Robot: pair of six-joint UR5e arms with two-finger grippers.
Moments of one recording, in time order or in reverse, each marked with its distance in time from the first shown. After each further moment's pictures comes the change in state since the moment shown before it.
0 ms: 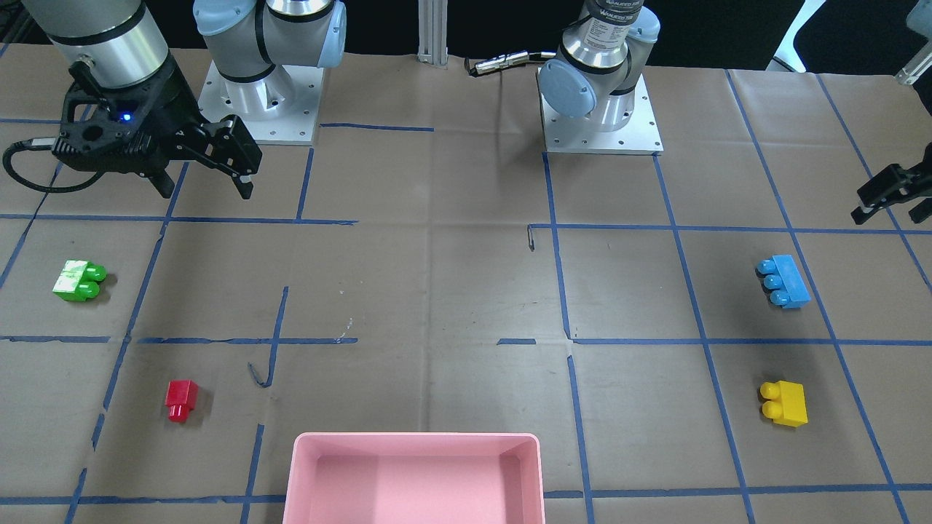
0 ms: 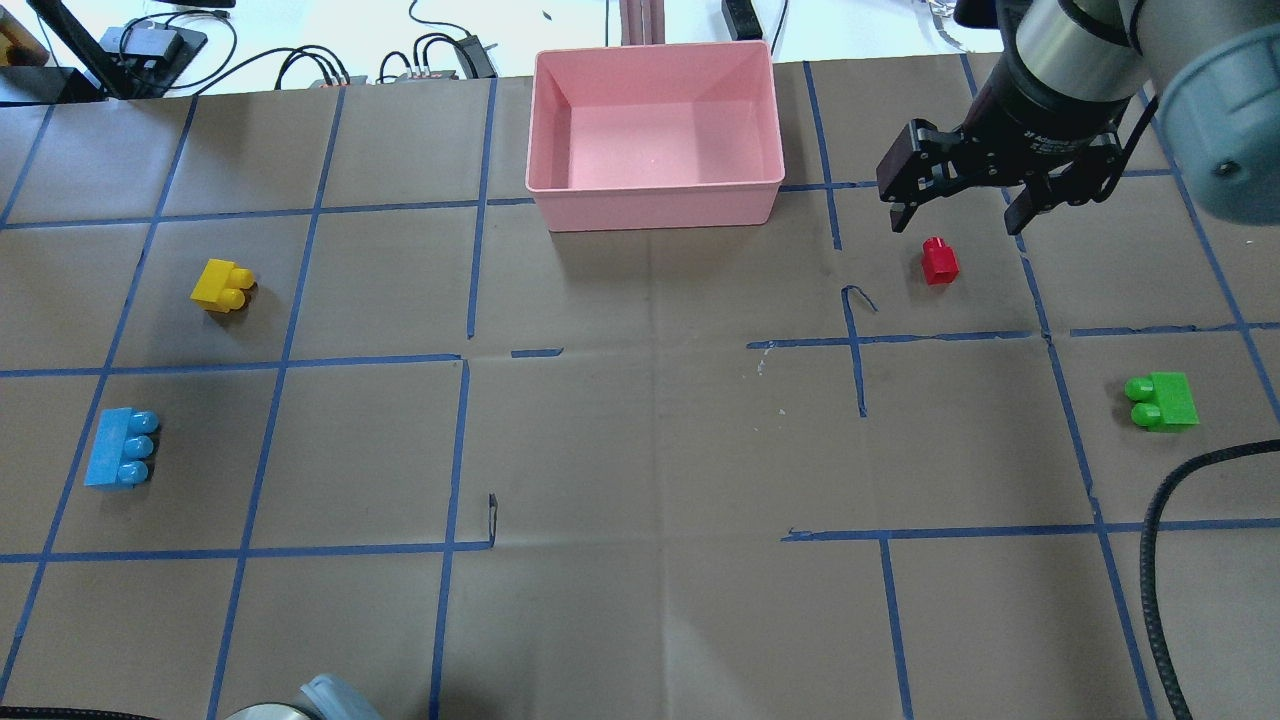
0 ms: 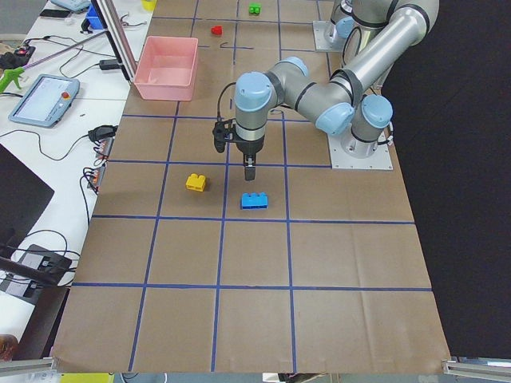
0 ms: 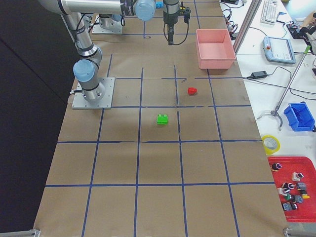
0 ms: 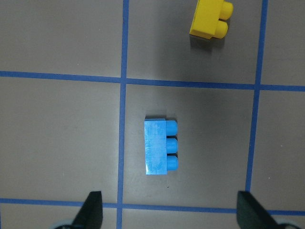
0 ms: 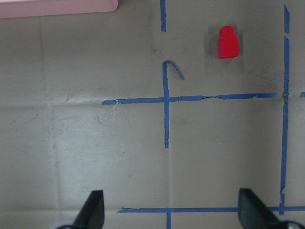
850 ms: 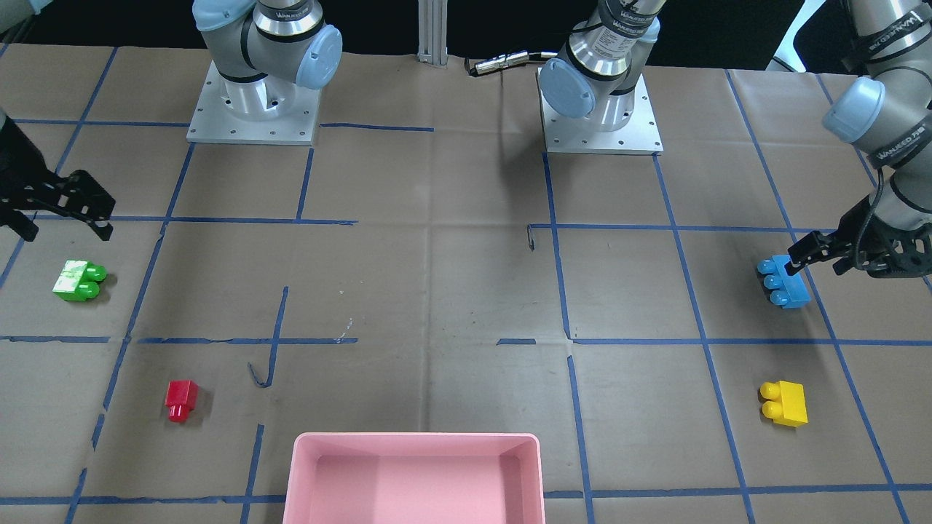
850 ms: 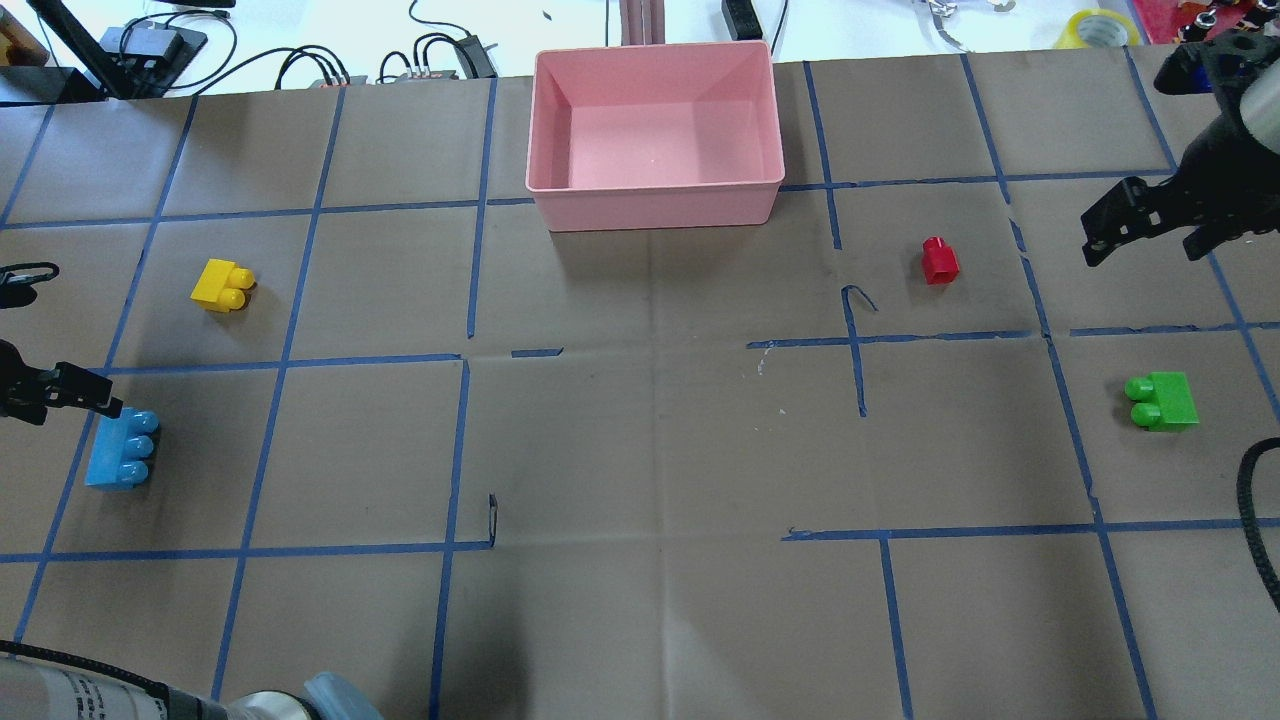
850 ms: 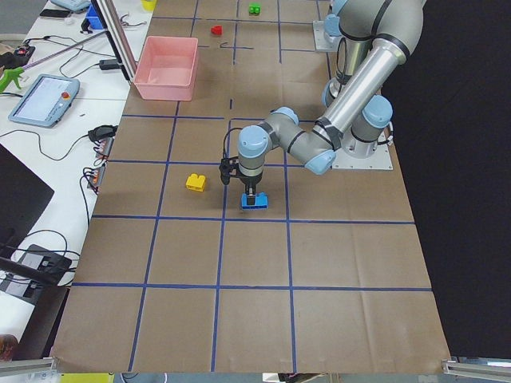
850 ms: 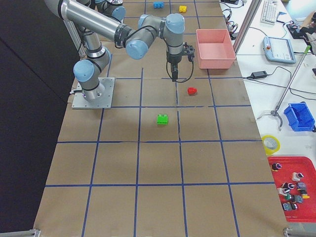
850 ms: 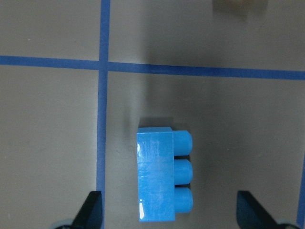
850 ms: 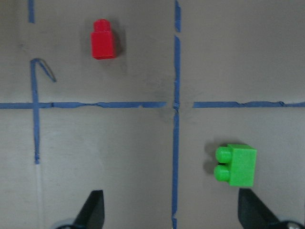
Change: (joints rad) left arm -0.002 -0.192 -0.180 0.313 -0.018 0.003; right arm -0.396 0.032 0.175 -0.205 -0.047 -0.391
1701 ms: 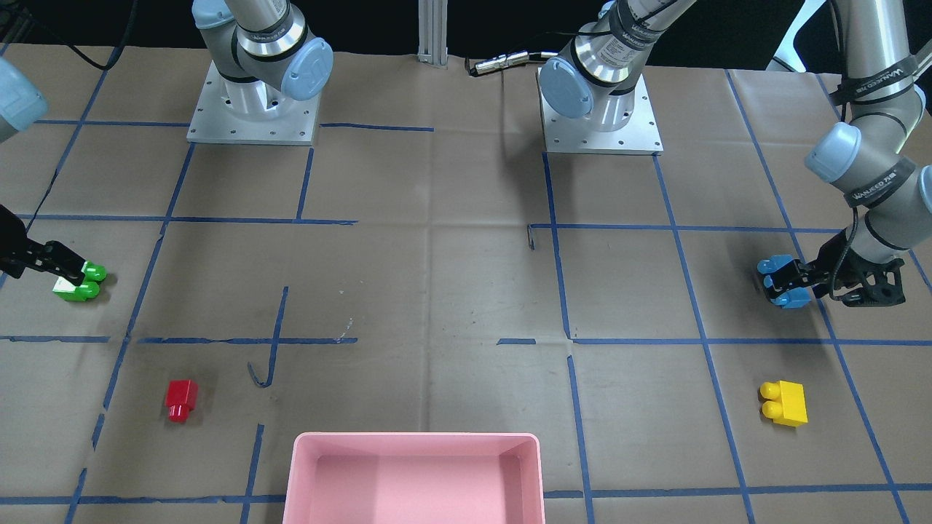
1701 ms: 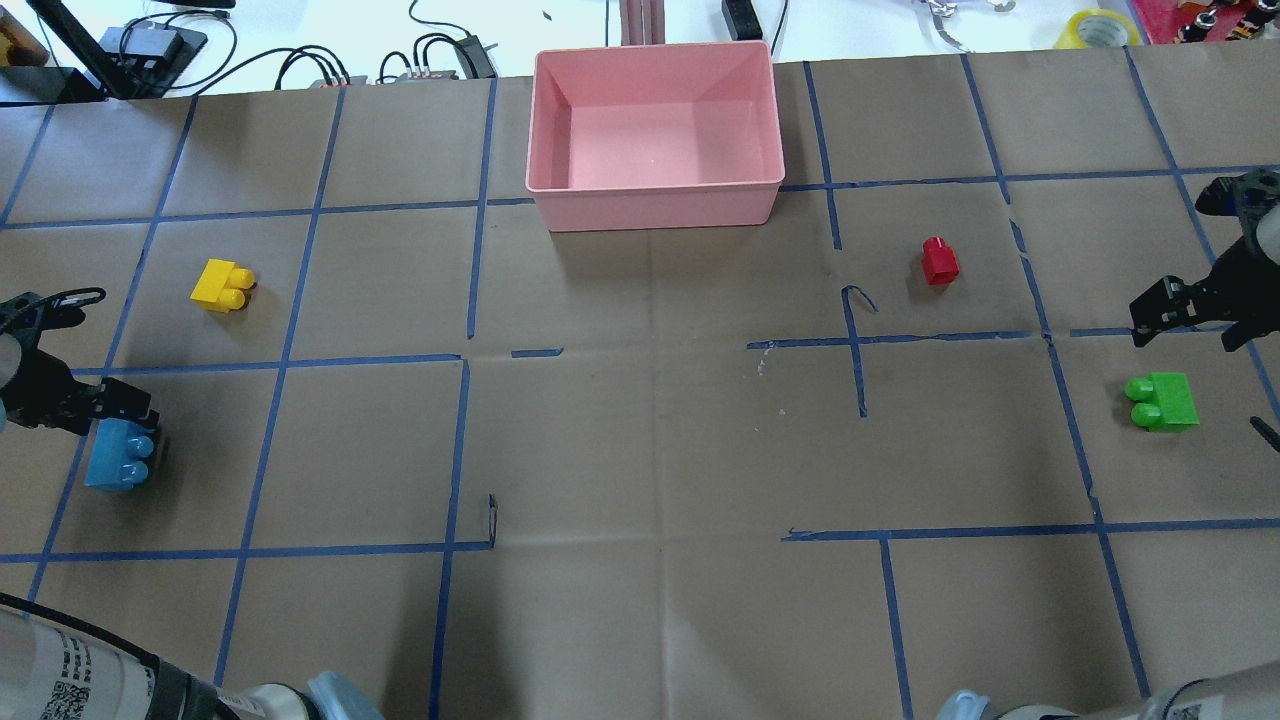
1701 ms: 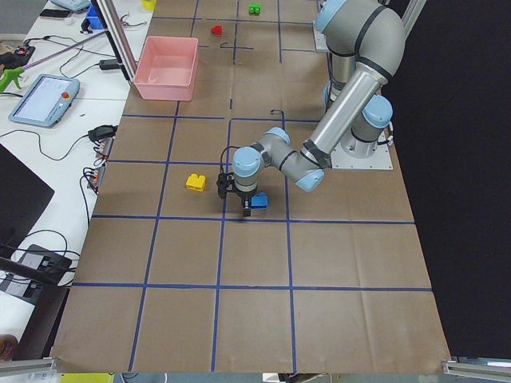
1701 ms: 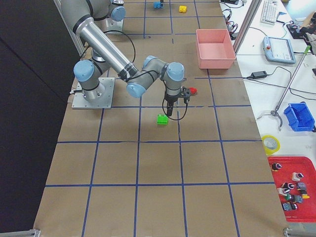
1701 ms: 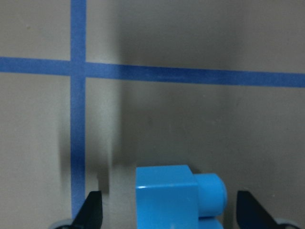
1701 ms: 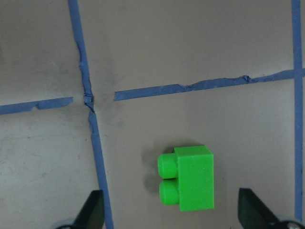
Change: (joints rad) left arm -0.005 -0.115 -0.008 0.107 0.001 -0.005; right arm -0.167 0.254 0.128 -0.341 -0.043 -0.077
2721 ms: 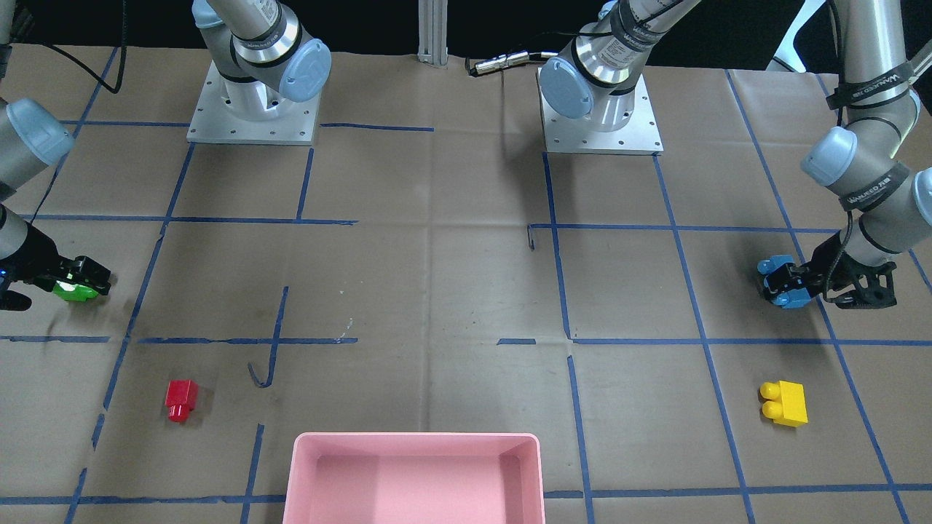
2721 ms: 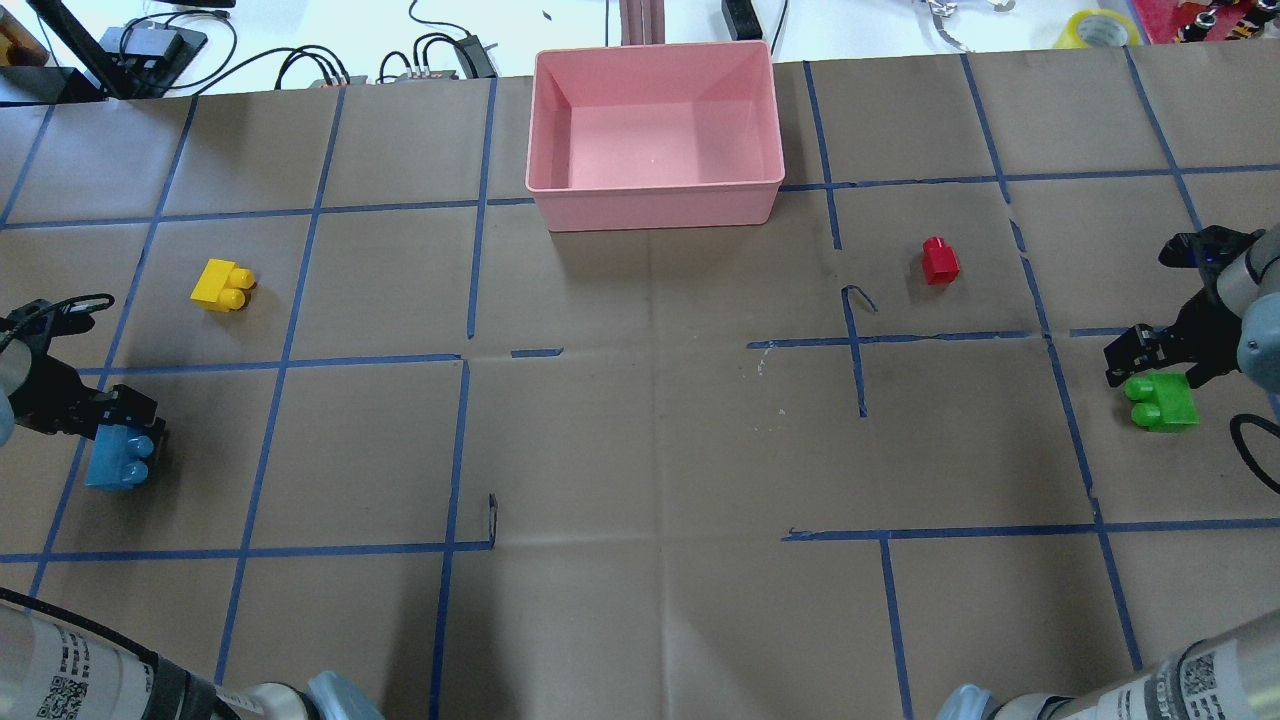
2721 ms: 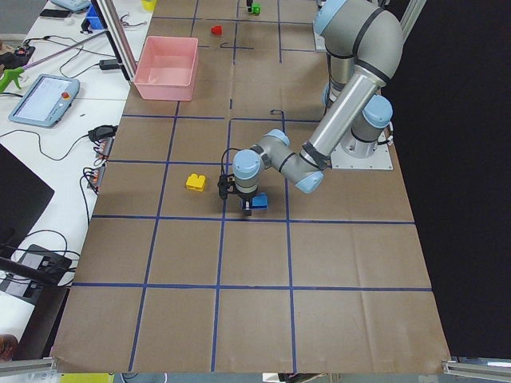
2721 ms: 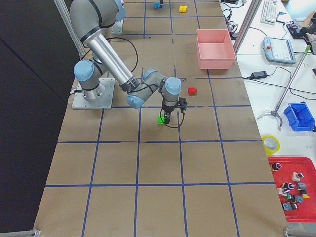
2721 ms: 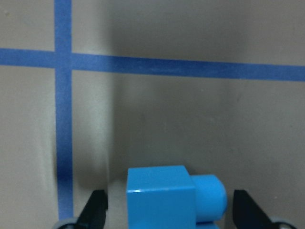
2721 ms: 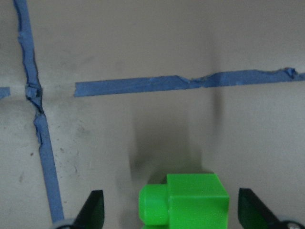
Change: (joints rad) left arm 0.001 -0.013 -0.006 0.001 -0.003 0.001; right arm -0.018 0.064 0.081 -0.090 0.004 -0.061
